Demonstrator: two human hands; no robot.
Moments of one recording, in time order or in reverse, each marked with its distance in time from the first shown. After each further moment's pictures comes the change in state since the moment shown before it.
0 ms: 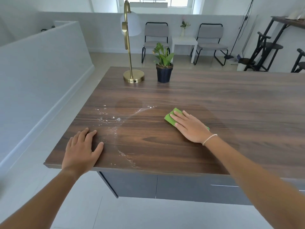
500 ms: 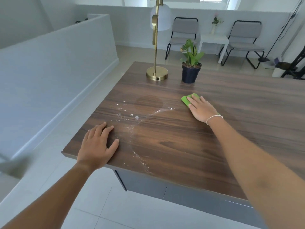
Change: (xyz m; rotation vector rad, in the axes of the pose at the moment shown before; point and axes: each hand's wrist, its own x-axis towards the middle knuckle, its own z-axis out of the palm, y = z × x) left_hand 0.001 0.002 -0.001 -0.010 0.009 -0.033; right_hand 0.120 0.005 -0.018 -0.073 -0.053 0.094
